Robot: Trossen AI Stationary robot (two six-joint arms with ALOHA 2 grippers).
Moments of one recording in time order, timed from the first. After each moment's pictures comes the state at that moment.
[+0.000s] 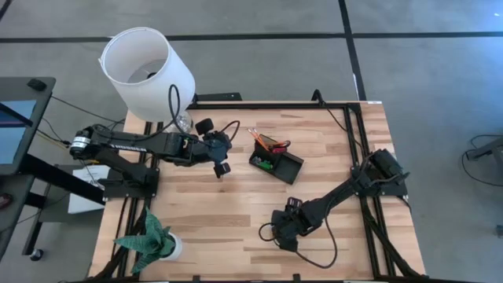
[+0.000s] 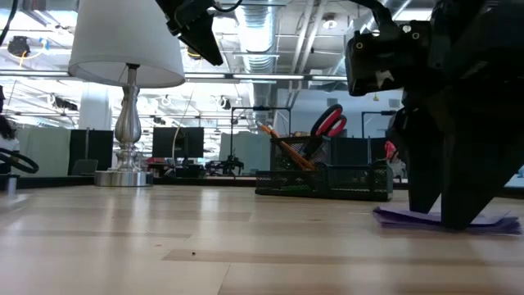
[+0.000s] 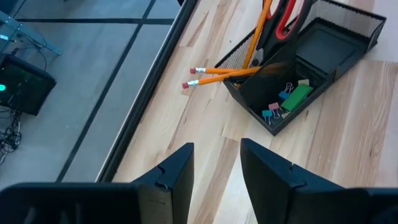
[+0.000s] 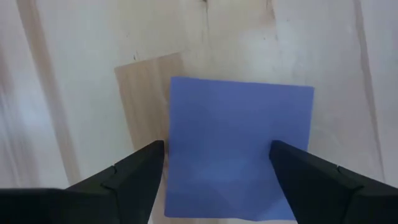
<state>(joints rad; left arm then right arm) -0.06 1.39 1.24 -0.73 -0.61 -0.12 0.53 1.97 1.19 -0.62 0.11 0.70</state>
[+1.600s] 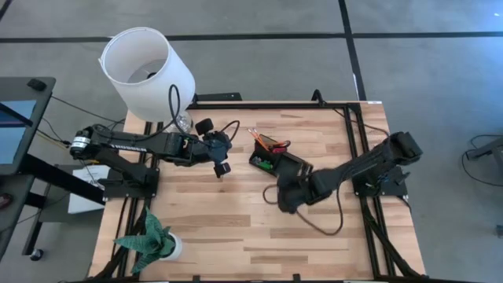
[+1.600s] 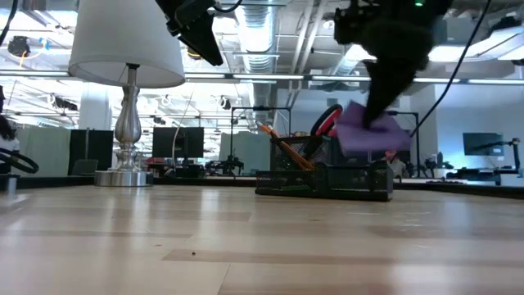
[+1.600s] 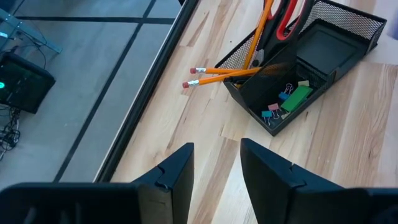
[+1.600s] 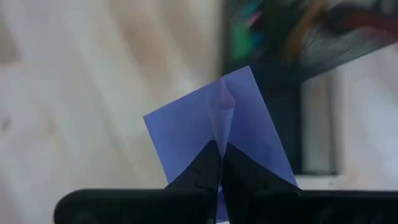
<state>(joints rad) -0.06 1.39 1.24 -0.73 -0.61 -0.13 0.38 1.67 1.18 -0.89 0.43 0.67</state>
